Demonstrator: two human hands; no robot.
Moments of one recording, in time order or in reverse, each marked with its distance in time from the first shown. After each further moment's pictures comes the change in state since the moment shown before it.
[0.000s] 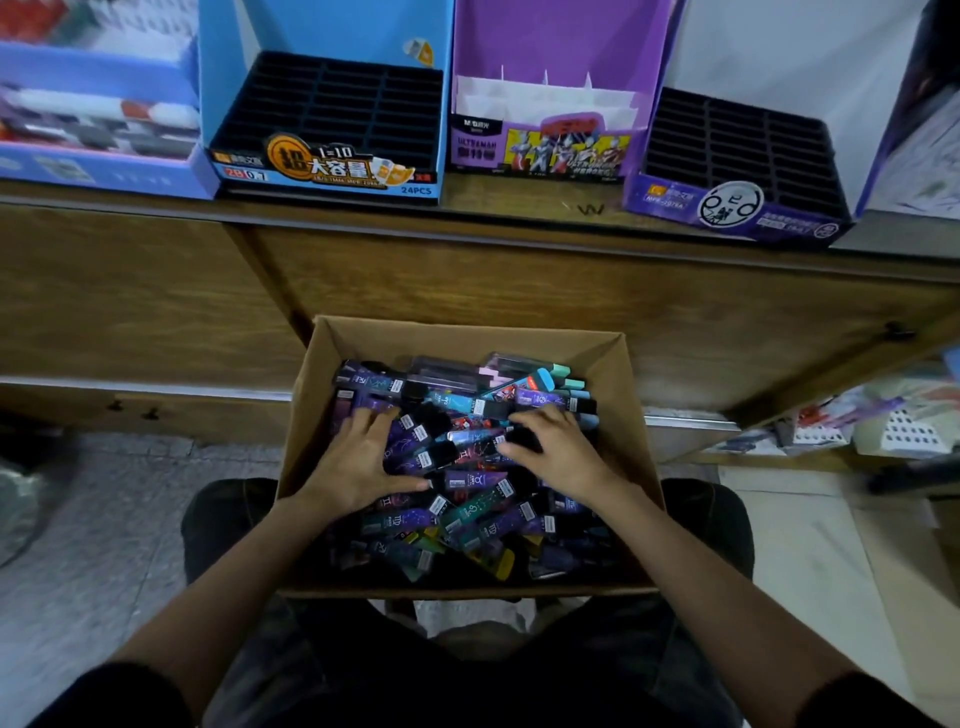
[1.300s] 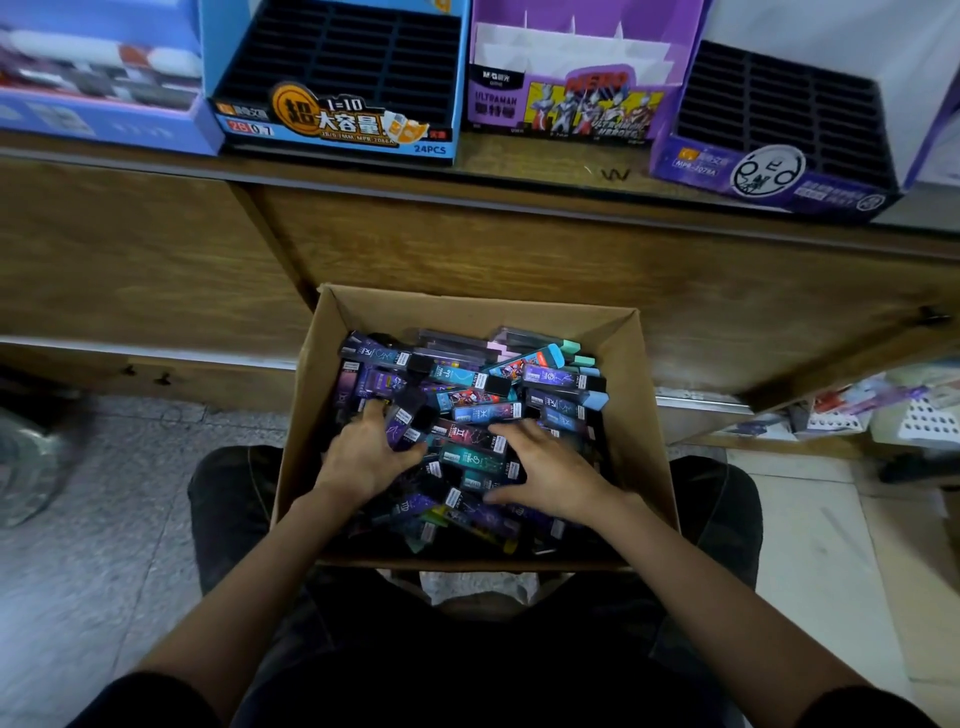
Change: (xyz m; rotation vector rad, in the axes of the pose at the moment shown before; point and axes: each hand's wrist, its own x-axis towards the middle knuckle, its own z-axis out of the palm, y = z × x) left_hand -0.018 0.011 0.013 -0.181 0.128 -0.254; right_hand -0.021 -0.015 0.026 -0.146 -0.186 -0.126
